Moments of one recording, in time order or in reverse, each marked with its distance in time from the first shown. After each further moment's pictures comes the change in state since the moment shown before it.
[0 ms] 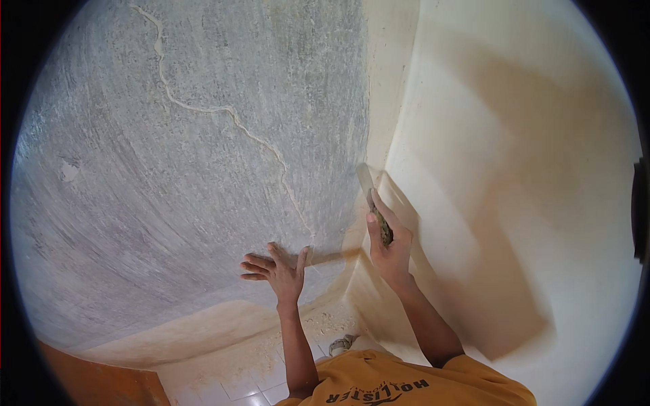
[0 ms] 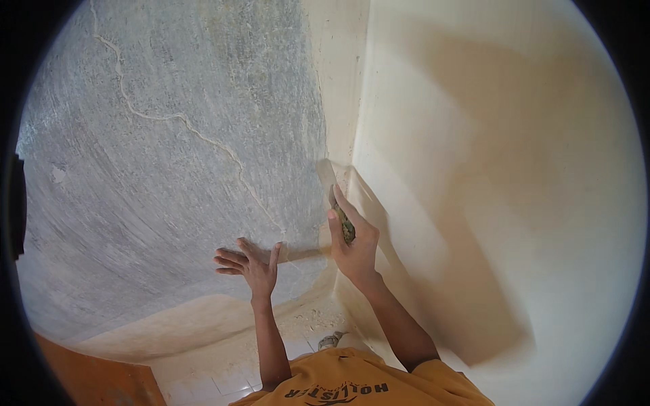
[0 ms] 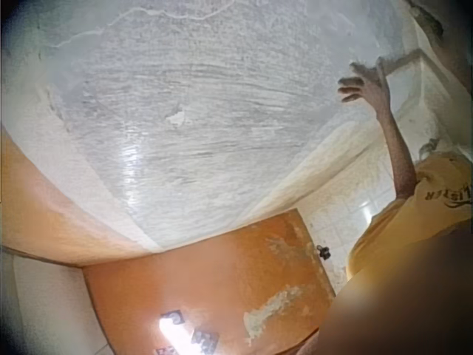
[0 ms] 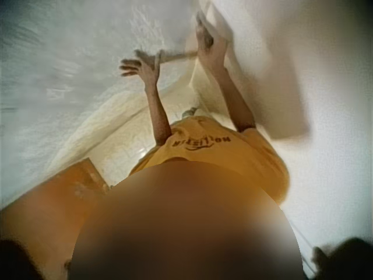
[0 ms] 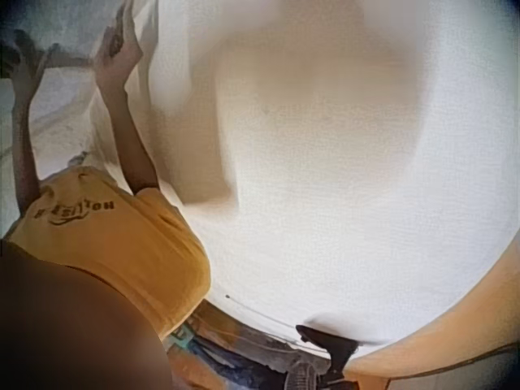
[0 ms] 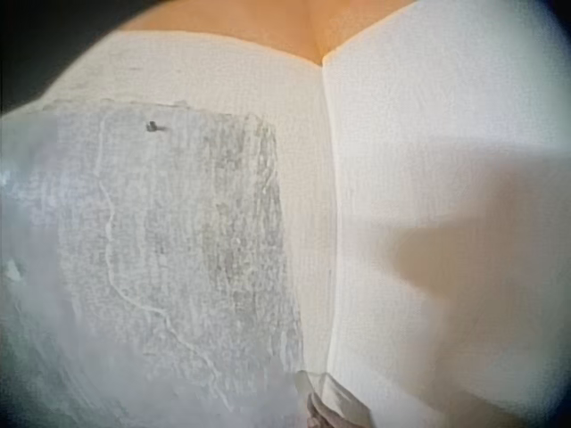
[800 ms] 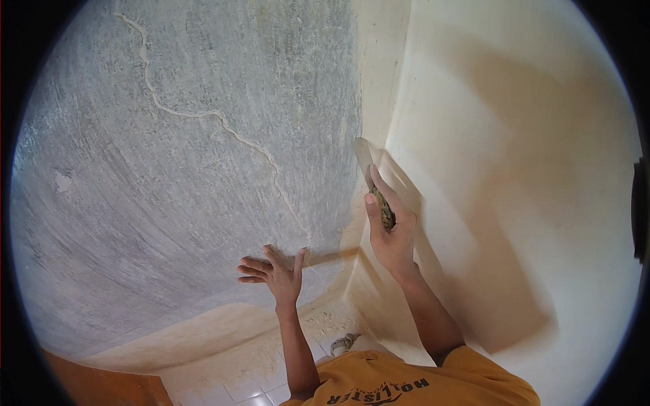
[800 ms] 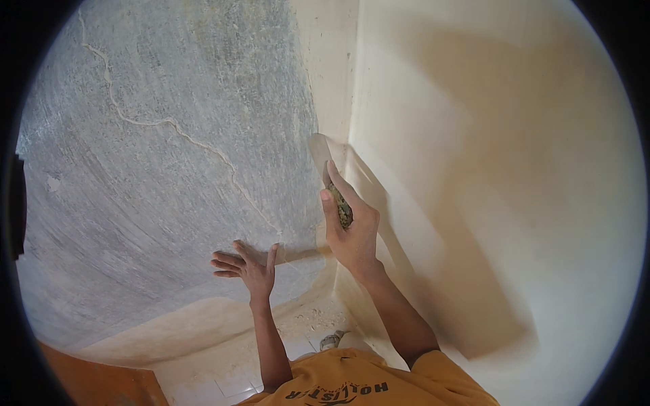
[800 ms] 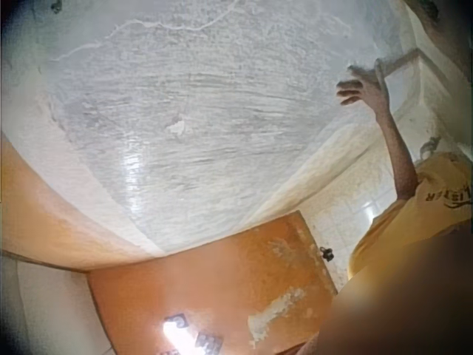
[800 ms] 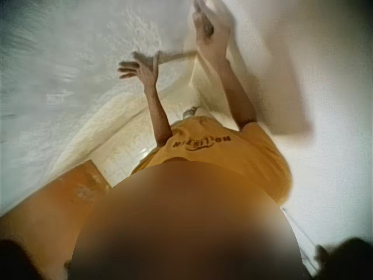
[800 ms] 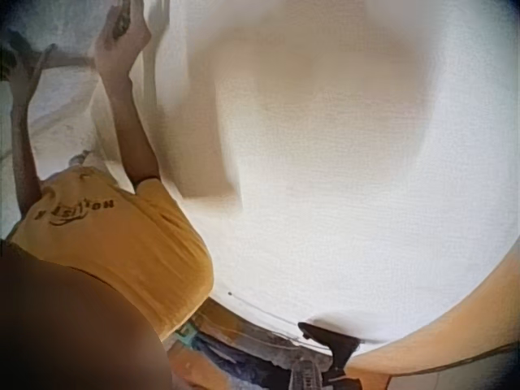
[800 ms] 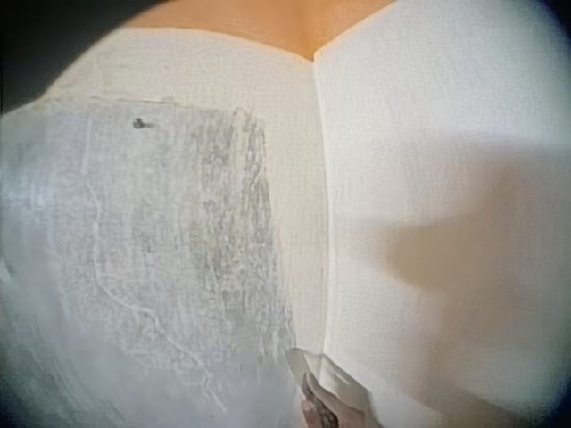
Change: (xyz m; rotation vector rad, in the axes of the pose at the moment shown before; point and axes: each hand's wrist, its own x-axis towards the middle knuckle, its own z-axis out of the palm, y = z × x) left_hand 0.002 0.001 -0.001 -0.017 -0.015 -0.013; right_hand 0.032 -0.024 -0.005 0.016 0.016 -0.003
